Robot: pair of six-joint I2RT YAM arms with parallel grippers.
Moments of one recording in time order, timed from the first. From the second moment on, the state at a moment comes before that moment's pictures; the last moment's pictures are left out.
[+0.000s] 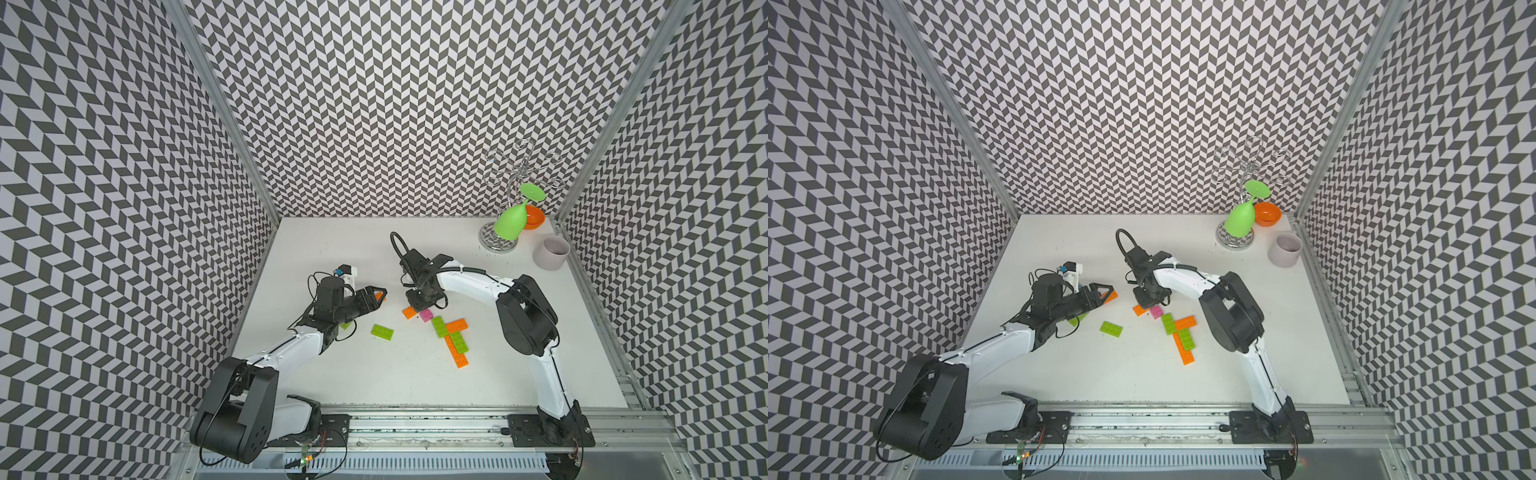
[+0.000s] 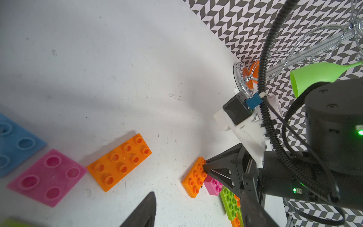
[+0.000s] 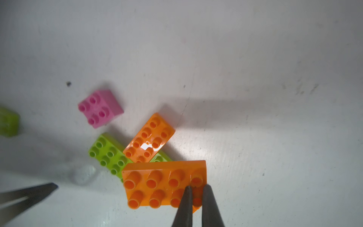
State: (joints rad) left arm -0.26 1.51 0.68 0.31 0.47 -0.71; right arm 0.70 2.16 1.66 -0.82 -0.02 0.17
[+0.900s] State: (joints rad) left arm -0.26 1.49 0.65 0.32 0.47 -0.71; right arm 0.72 2.14 1.66 -0.86 -0.03 0.21
